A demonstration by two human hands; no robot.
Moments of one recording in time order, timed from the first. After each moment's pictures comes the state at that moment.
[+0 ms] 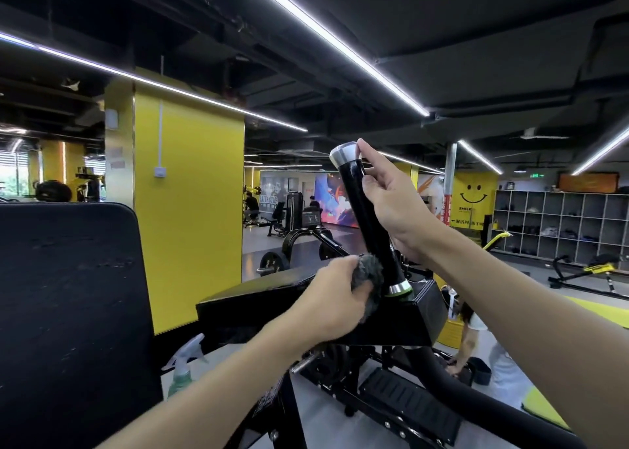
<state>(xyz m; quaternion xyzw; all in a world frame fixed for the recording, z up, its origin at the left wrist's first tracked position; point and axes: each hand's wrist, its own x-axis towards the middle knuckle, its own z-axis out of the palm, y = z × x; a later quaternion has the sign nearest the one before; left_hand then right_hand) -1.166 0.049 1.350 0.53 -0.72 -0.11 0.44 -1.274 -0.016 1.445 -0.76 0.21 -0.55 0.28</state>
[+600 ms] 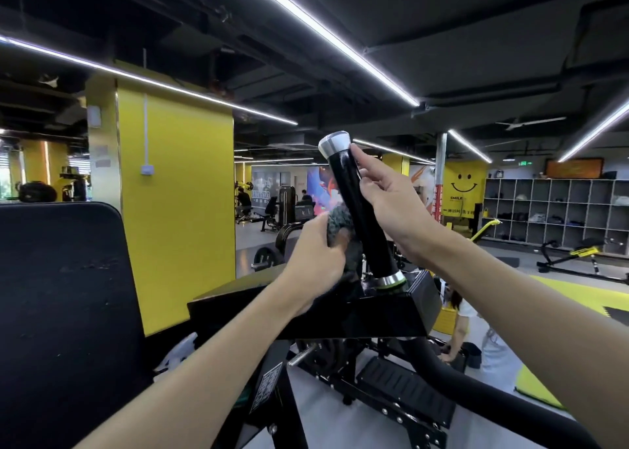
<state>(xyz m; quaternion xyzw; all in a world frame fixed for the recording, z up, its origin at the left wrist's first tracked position) -1.162 0.034 1.375 0.43 -0.65 -0.18 0.60 -1.284 -0.015 1.432 -0.76 0.22 -0.56 0.27</state>
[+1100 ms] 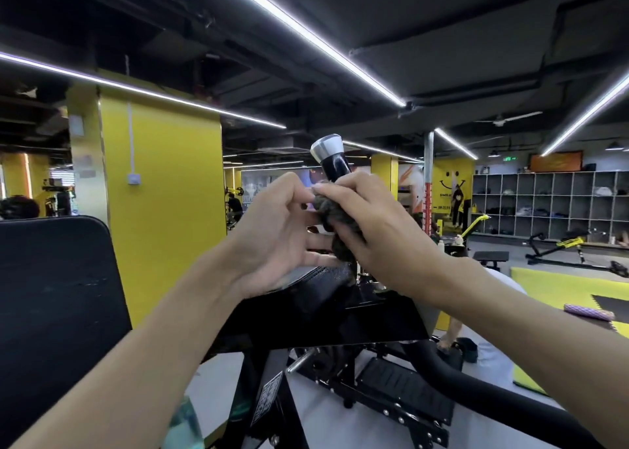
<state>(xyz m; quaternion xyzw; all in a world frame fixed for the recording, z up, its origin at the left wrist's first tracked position) -1.132 0.089 1.427 0.28 -0.64 -0.47 0.53 -1.289 0.017 1.411 -0.84 0.16 -0.47 -0.21</state>
